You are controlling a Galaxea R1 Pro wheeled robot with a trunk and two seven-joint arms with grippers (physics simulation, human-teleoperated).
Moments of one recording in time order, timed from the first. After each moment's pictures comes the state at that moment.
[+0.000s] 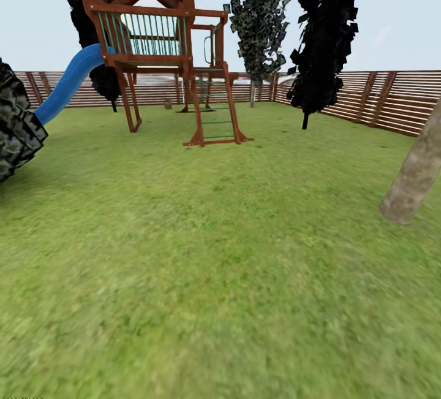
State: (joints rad) left arm -0.01 0.05 0.05 -0.12 0.01 -0.06 0.00; right arm -0.08 0.02 0.02 -0.06 0.09 -0.18 0.00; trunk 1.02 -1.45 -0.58
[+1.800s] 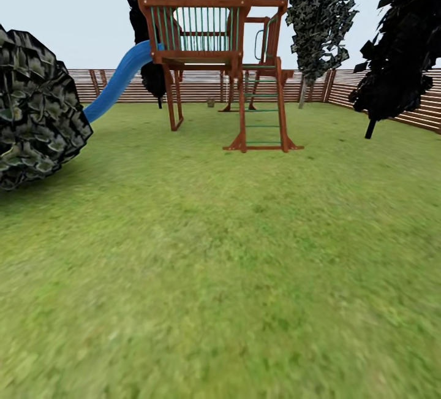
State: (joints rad) left arm -0.01 0.05 0.07 -0.12 0.01 -0.06 0.00; right arm -0.08 0.01 0.02 -0.06 0.10 -0.18 0.01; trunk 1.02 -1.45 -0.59
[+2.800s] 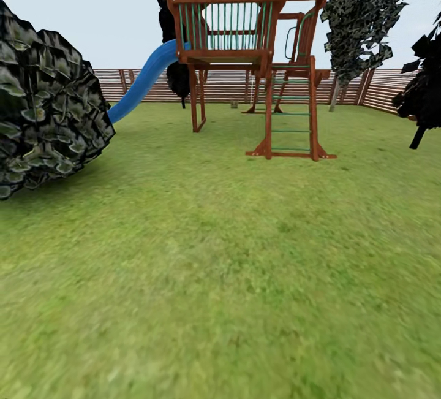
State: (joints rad) left arm -0.01 0.05 0.07 -0.12 0.01 -0.06 0.00; right arm -0.08 0.02 0.02 -0.06 0.10 -0.18 0.00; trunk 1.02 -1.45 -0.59
